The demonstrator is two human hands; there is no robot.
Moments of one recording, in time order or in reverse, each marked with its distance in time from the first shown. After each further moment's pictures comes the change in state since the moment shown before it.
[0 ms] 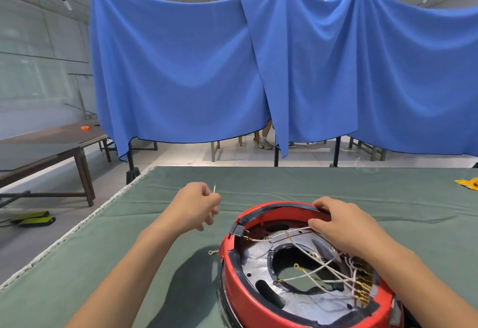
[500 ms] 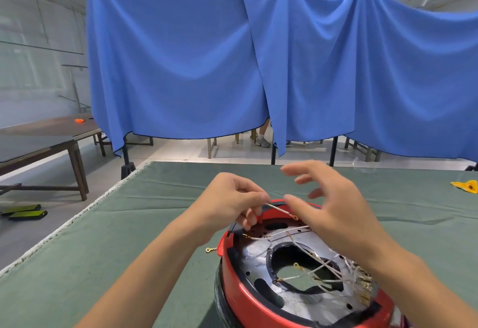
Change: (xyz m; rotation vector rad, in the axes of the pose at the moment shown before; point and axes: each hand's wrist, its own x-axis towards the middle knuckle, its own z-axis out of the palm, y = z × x) left_hand -0.029 0.046 0.020 -0.469 -0.254 0.194; right_hand -0.028 -0.048 -0.022 0.443 0.356 -0.490
